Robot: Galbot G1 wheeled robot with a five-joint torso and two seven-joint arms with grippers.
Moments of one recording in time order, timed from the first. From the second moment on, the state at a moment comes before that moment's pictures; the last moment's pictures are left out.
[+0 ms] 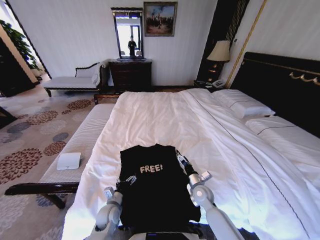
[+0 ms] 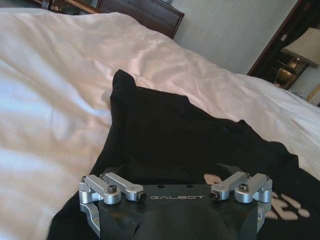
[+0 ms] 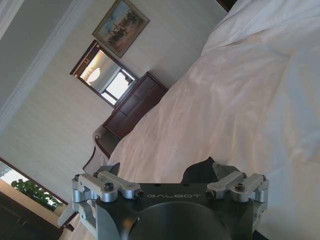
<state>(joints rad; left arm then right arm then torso) 1.44 -1.44 -0.45 -1.75 -0.55 0.18 0.00 -1.27 1.24 0.30 1.72 1.13 0.09 0.04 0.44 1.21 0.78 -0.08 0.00</state>
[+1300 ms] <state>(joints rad) 1.38 -1.39 -0.58 -1.75 -0.65 0.13 -0.03 -0.91 1.09 0.11 1.32 1.16 0.02 -0.12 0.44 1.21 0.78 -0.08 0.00</state>
